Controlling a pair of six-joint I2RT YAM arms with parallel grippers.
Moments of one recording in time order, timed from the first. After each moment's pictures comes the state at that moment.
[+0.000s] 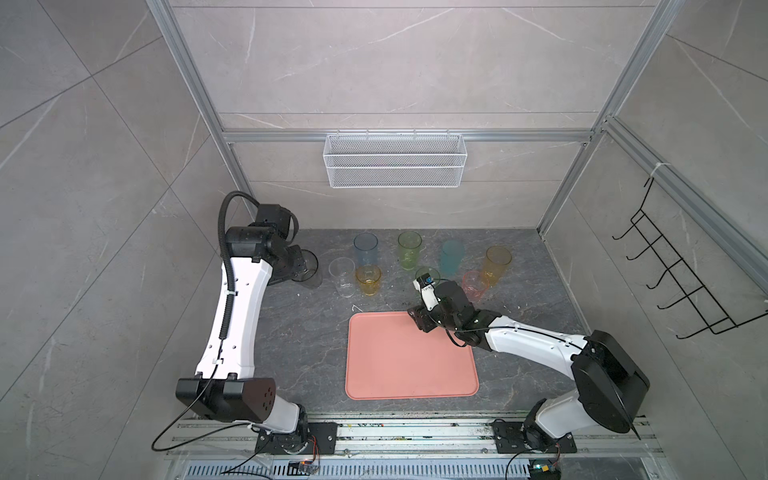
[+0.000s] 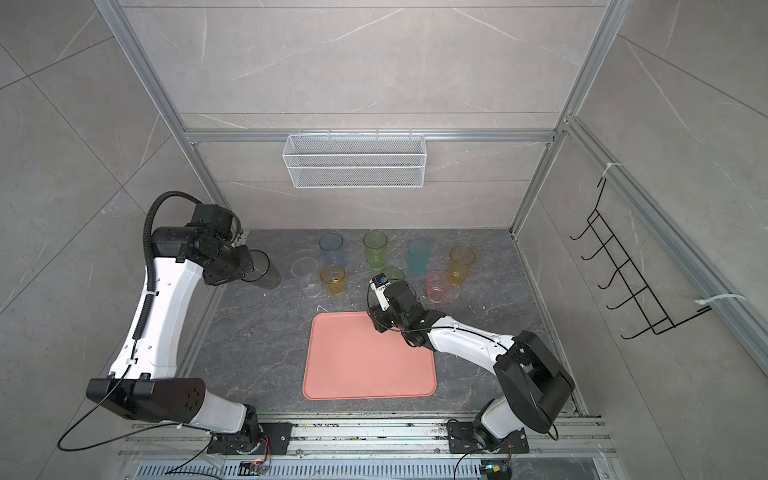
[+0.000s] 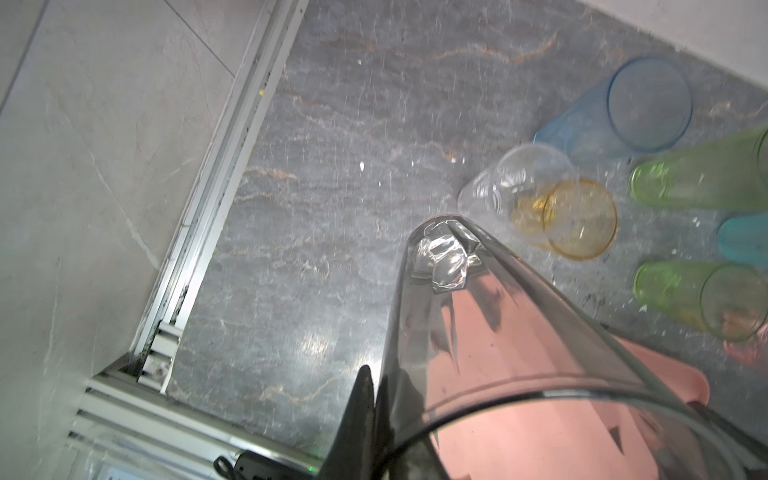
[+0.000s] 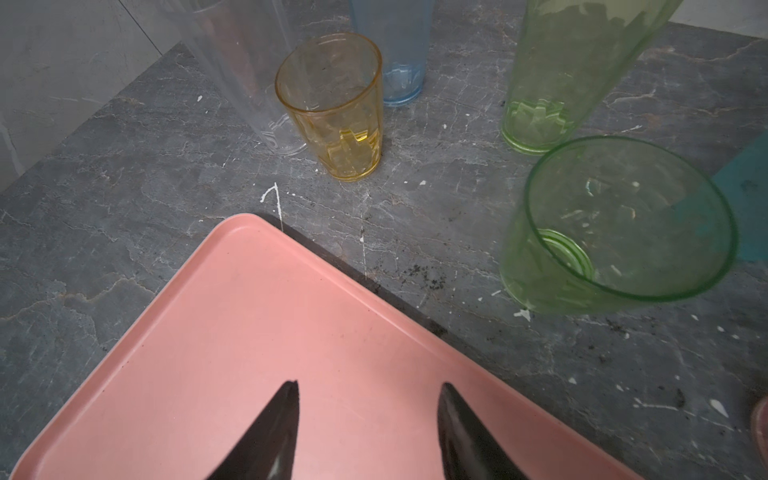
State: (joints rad) left arm -0.09 1.48 1.83 -1.46 -0.15 -0.38; right arm 0.74 1.52 0.86 0.01 -0.02 0.17
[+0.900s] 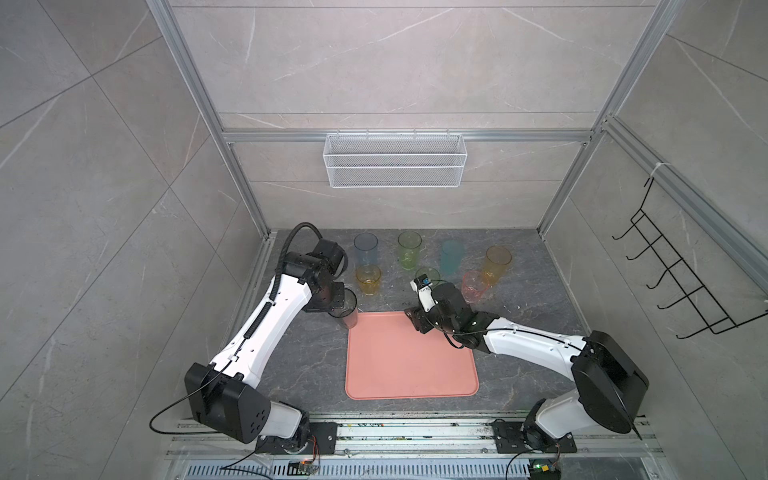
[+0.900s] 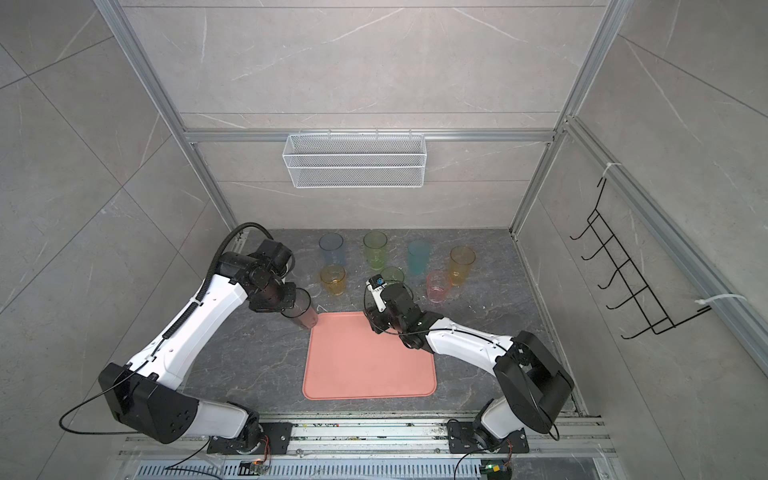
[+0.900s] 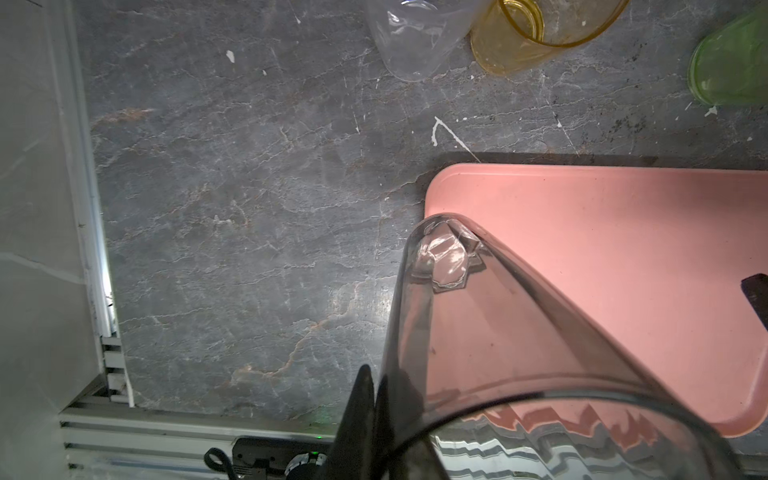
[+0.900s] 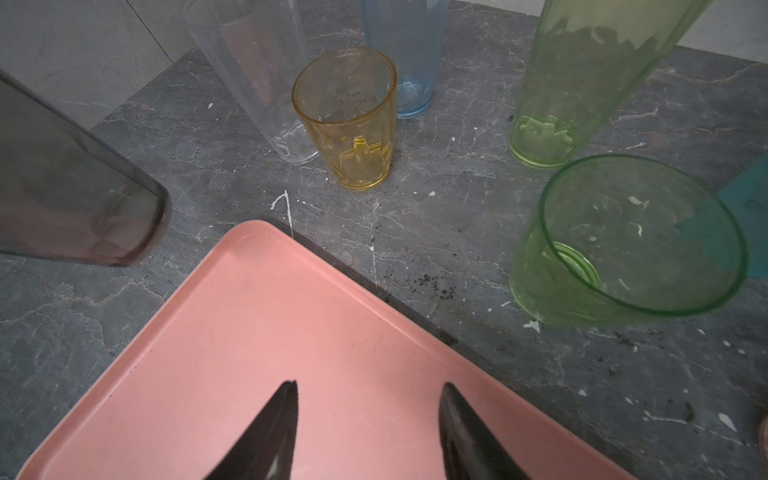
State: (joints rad) left arm -0.39 1.43 1.44 -1.31 -0.12 -0.37; right arm 0.77 1.52 0.86 0.03 0.01 0.17
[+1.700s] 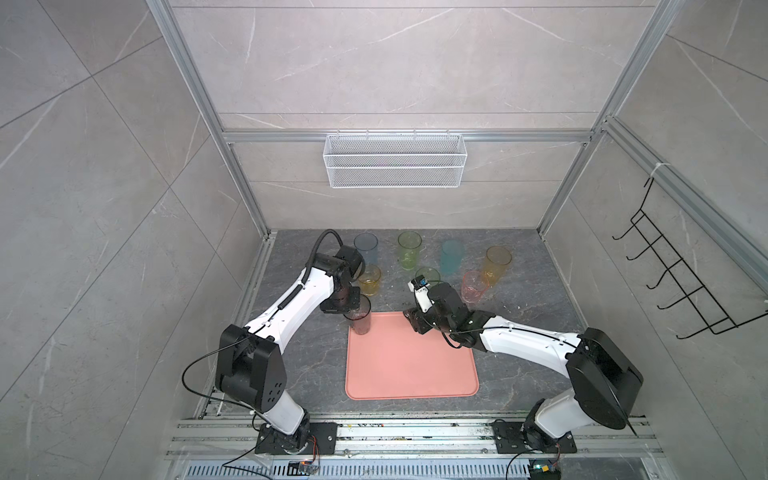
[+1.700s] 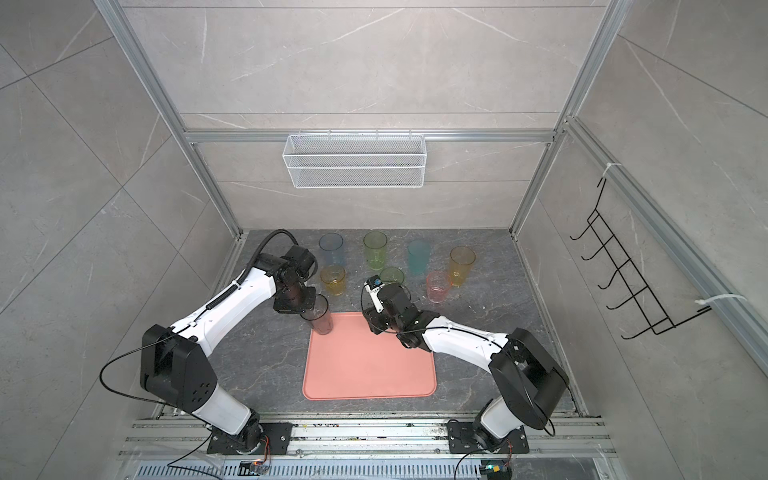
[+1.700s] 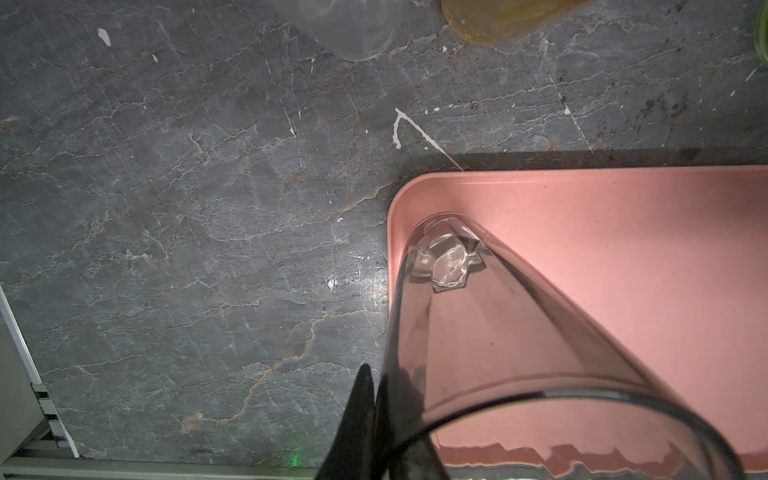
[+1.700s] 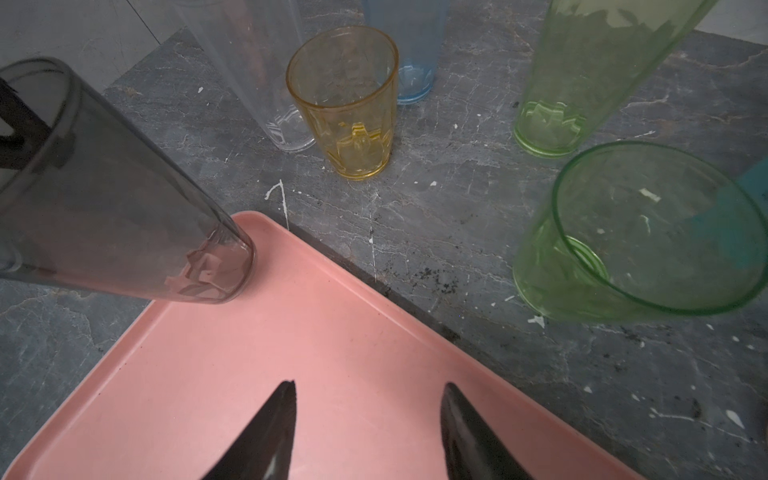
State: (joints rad) left arm -0.44 1.61 1.39 -1.18 -0.09 -0.40; right arm 0.77 1.55 0.89 0.00 0.02 0.17
